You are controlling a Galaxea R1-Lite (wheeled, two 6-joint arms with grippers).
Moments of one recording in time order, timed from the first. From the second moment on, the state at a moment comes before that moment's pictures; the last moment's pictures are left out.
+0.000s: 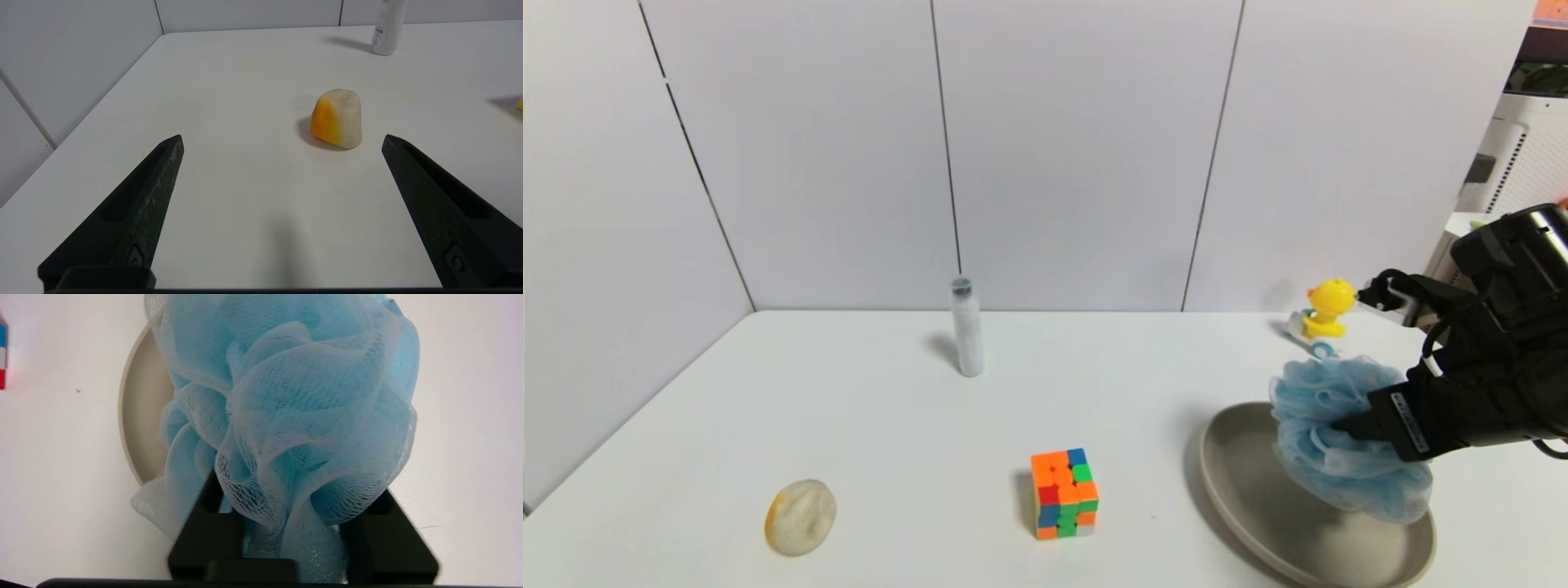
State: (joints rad) left arm 0.00 0.00 0.00 0.01 0.00 0.02; right arm 0.21 1.49 -0.99 0.46 0.04 -0.06
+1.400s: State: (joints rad) left arm 0.00 0.00 0.00 0.01 0.00 0.02; right arm 0.10 0.58 -0.45 0.25 -0.04 -0.08
